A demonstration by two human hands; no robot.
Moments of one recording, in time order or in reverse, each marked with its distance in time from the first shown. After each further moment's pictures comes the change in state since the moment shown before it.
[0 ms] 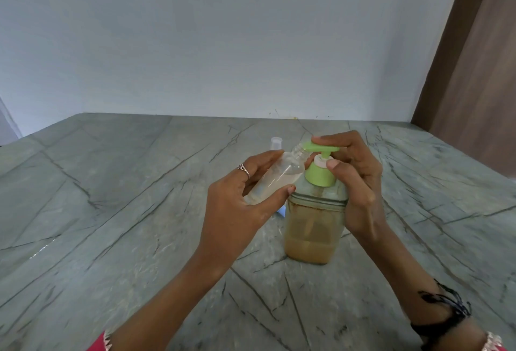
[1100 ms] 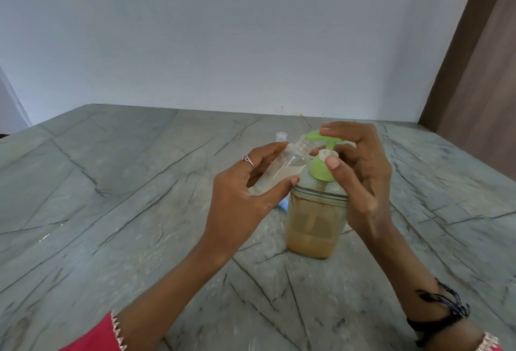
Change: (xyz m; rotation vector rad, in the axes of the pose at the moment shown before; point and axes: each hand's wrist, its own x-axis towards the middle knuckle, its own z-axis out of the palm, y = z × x) left_hand 0.000 0.000 0.002 -0.024 0.014 -0.015; right_hand -0.002 0.001 -0.005 -0.198 -0.017 -0.146
